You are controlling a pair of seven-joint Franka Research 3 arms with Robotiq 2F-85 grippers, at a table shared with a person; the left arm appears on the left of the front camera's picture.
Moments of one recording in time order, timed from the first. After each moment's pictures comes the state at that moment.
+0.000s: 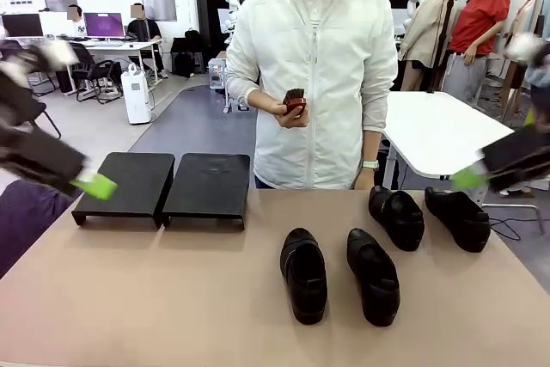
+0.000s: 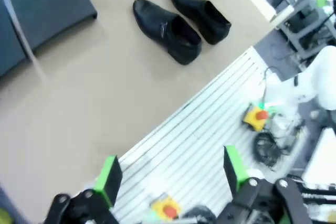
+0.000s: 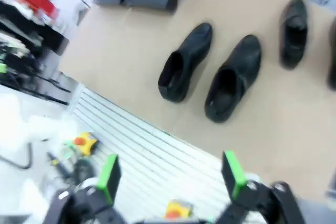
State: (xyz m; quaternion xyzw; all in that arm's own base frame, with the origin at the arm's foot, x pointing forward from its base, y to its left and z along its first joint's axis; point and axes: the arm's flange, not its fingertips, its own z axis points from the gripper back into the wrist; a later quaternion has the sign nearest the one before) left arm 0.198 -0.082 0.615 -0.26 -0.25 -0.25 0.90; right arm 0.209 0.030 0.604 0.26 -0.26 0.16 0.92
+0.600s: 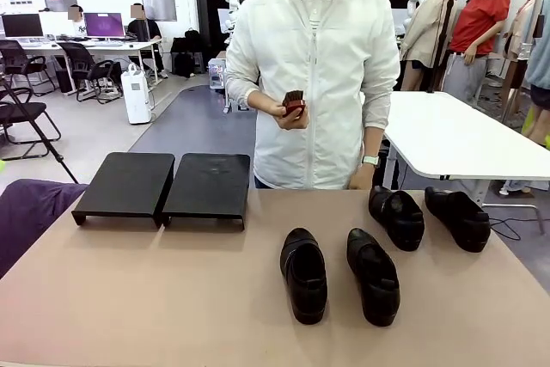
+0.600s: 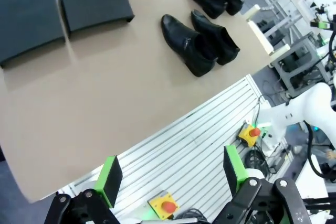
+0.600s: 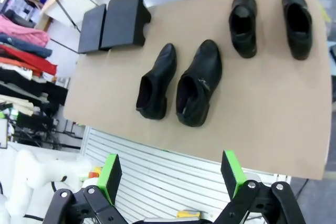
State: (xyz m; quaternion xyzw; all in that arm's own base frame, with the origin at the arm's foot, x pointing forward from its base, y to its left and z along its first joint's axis) left arm 0.181 0.009 0.618 -0.29 -0.28 -0.17 0.90; right arm 0.202 -0.063 0.596 0.30 -0.29 0.02 0.91
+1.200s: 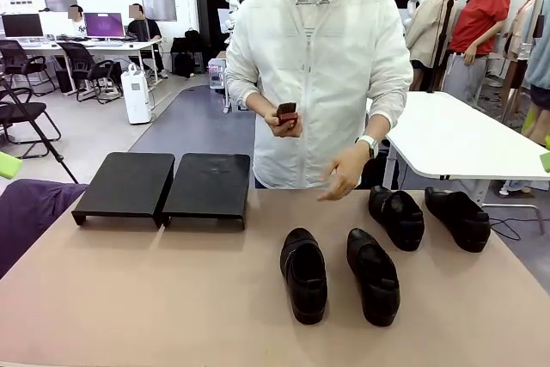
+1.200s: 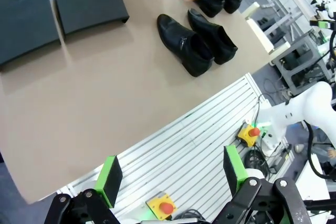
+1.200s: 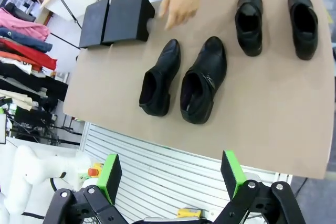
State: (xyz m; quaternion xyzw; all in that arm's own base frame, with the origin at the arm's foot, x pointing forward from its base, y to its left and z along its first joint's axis) left arm 0.179 -0.001 0.621 -0.29 -0.28 -0.18 0.90; right arm 0.199 -0.053 0.599 0.29 -0.29 0.03 0.91
